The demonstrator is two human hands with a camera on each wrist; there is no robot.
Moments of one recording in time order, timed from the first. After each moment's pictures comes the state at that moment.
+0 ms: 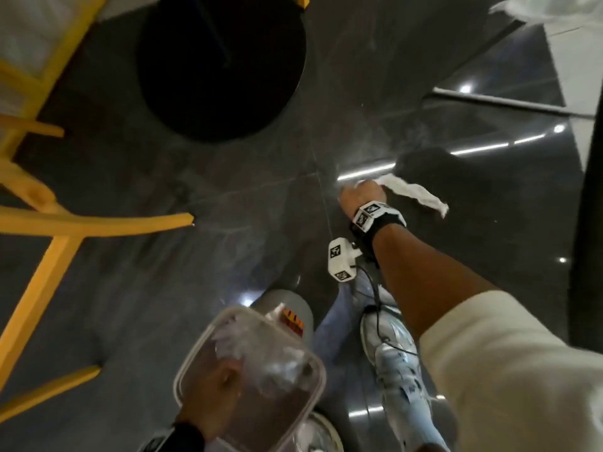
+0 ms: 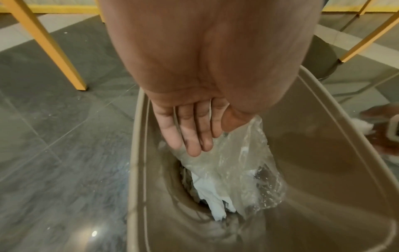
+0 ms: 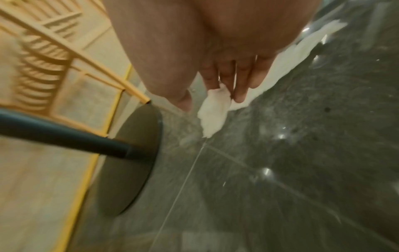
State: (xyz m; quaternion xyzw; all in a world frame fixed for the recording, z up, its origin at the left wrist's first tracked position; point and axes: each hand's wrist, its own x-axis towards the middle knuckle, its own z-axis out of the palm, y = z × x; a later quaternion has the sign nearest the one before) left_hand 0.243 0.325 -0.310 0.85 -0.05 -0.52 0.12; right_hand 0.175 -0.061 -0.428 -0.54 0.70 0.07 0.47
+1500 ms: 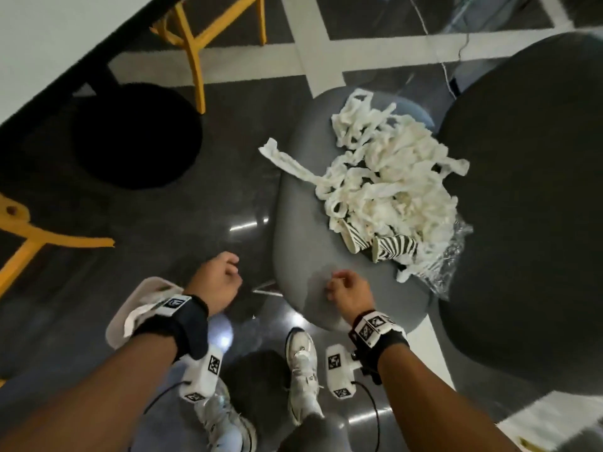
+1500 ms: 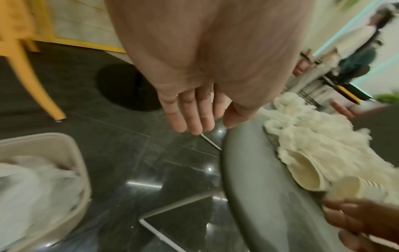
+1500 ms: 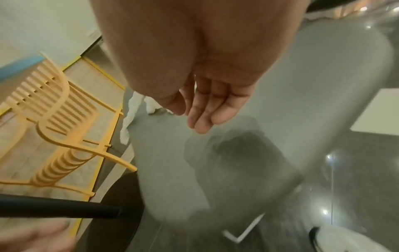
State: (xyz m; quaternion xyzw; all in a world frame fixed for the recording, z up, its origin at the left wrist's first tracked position) left_hand 0.095 0.130 -0.023 0.80 -0.34 -0.46 0.18; right_hand -0.169 0.043 -0.044 -0.50 0.72 -0.03 0.49
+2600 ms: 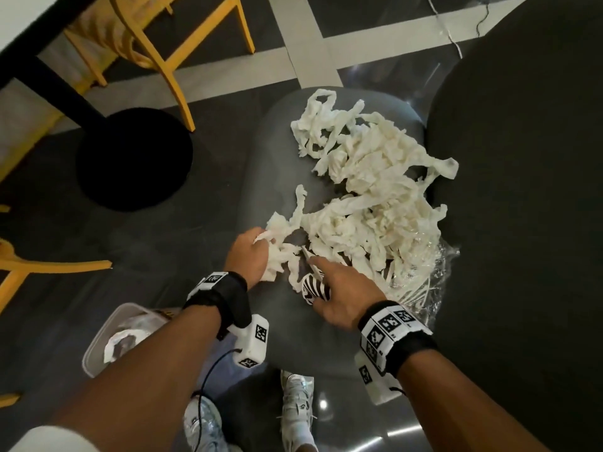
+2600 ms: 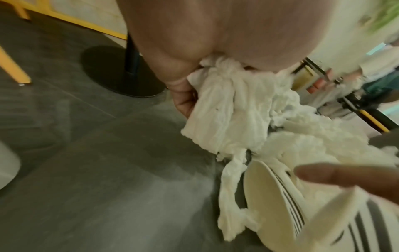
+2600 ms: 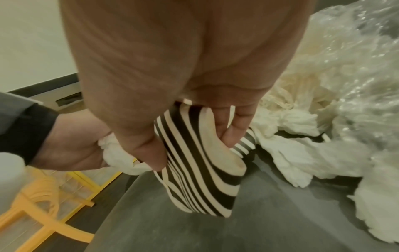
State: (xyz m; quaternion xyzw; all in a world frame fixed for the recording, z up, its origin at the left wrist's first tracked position) left_hand -0.024 -0.029 -0.030 0.80 -0.28 -0.43 0.30; right_hand -0.225 -0.069 0.007 -0.79 0.44 0.18 0.39
